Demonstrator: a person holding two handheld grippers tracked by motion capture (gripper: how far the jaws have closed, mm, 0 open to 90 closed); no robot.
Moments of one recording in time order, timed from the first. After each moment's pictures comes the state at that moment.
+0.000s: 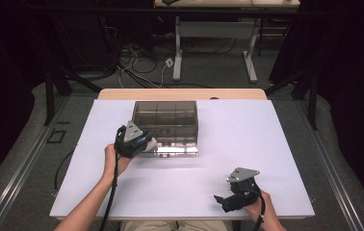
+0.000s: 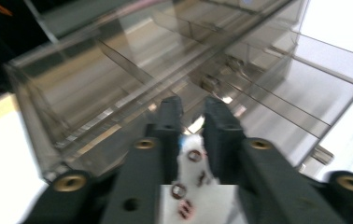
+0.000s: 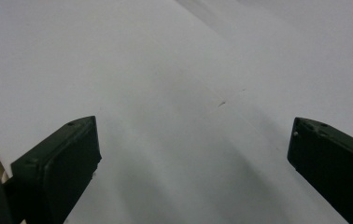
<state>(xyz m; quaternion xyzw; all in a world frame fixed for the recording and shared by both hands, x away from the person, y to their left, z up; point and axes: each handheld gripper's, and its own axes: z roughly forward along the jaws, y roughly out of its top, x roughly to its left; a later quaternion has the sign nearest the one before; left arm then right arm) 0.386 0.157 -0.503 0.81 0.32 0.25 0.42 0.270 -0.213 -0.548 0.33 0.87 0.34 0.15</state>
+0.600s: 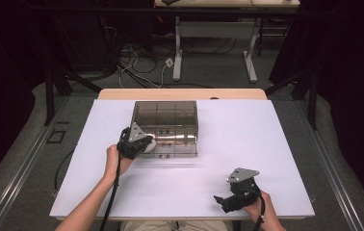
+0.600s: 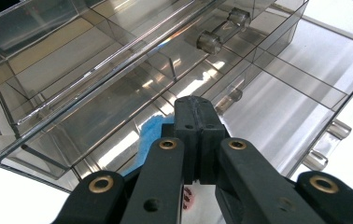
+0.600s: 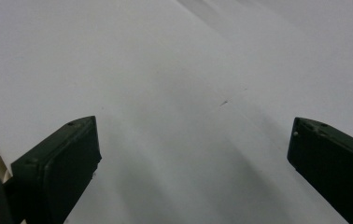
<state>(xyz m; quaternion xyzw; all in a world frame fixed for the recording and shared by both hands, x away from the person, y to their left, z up) 0.393 0.155 -0.517 0.84 0.31 0.24 0.37 0.269 -0.212 -0.548 0.33 0.87 0.34 0.15</state>
